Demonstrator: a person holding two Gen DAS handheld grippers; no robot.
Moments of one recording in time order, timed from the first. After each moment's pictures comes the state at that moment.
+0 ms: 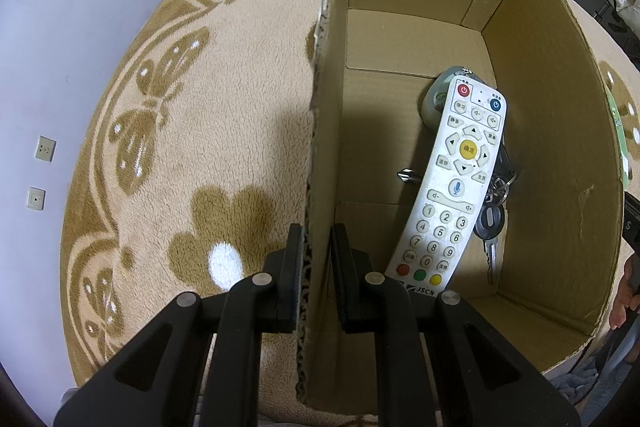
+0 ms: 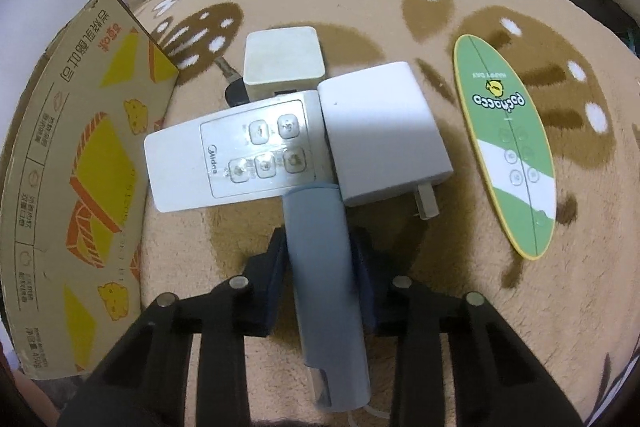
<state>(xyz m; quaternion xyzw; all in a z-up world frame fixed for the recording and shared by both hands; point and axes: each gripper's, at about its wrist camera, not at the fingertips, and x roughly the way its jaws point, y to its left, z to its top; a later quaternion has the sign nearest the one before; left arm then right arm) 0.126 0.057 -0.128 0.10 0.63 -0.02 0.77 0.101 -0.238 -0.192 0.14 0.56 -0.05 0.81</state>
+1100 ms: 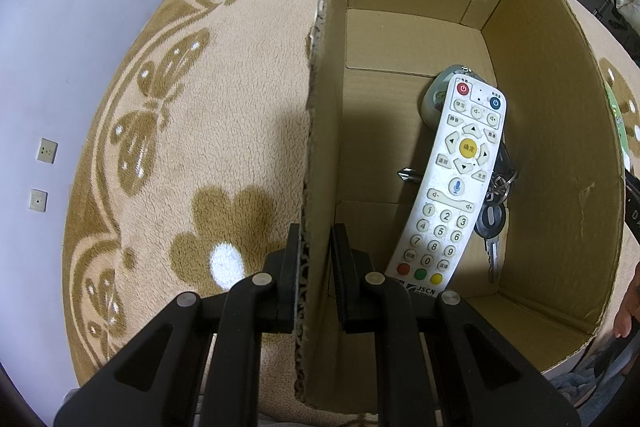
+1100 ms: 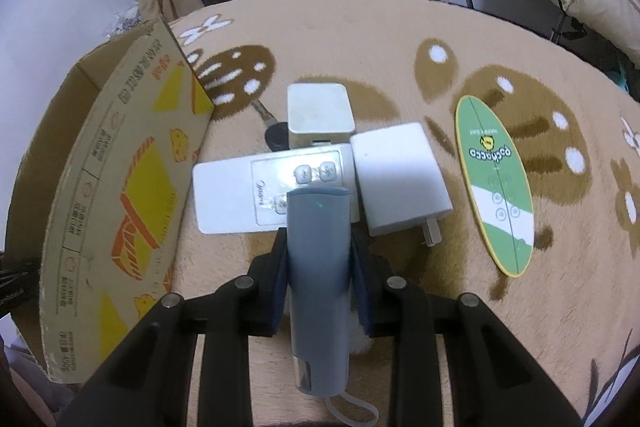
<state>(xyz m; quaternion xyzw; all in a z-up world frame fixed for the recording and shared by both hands) 0.126 0.057 -0.127 0.11 0.63 -0.01 0.77 0.092 -0.211 -0.153 0.11 0.51 -0.05 0.85</state>
